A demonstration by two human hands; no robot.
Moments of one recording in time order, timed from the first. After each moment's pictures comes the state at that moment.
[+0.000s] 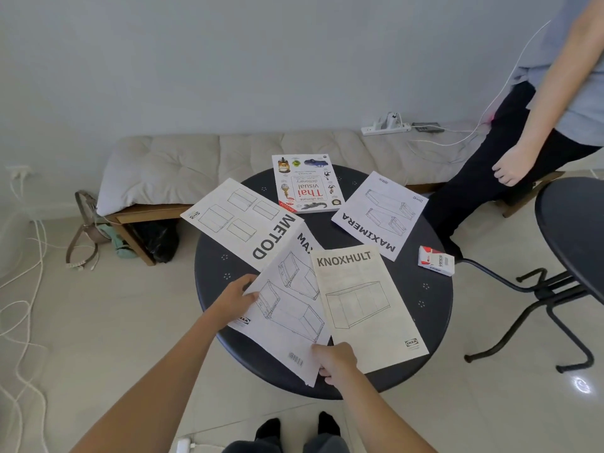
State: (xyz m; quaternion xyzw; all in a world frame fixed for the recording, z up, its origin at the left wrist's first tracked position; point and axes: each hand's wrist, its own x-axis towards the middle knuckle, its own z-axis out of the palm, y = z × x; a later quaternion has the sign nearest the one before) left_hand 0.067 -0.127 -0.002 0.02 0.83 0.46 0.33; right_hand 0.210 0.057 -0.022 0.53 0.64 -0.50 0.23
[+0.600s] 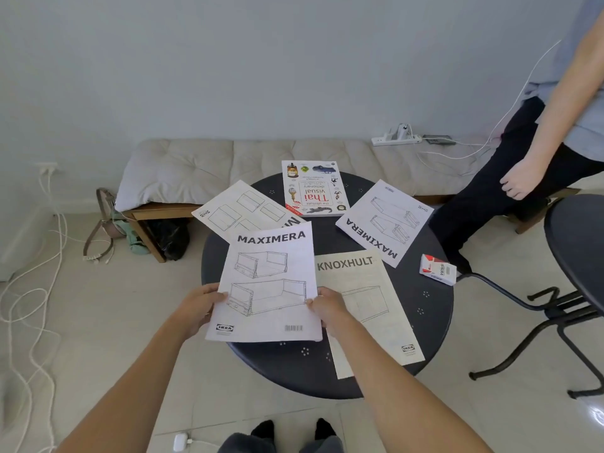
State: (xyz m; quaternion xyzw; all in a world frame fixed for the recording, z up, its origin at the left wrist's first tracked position) left_hand 0.091 -0.181 0.015 -0.19 0.69 0.63 0.30; right_hand 0.142 0.072 0.022 0.38 0.68 -0.60 0.18
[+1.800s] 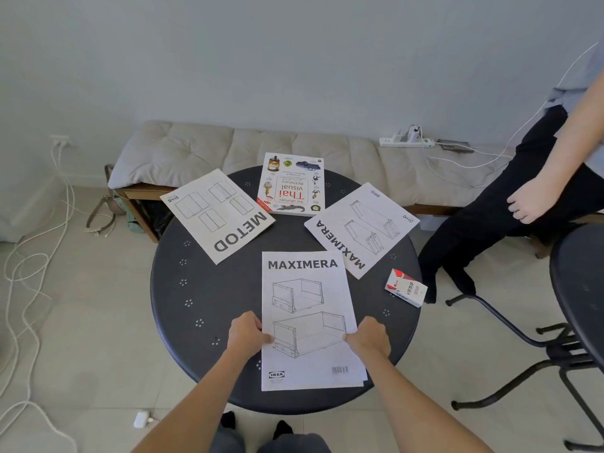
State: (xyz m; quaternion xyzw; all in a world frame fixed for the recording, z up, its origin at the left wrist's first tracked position) left_hand 0.160 0.045 -0.033 -0.20 0.86 0.37 0.27; right_hand 0.186 0.277 -0.019 0.35 0.88 -0.25 0.22
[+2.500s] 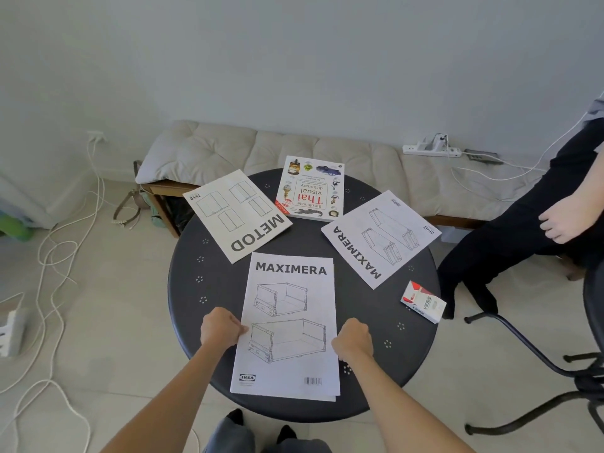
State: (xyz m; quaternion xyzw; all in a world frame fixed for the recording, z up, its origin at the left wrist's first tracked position) left_hand 0.146 -0.018 -0.038 -0.32 0.85 0.35 0.23; right_hand 0.167 0.236 -0.022 0.24 0.91 -0.23 0.25
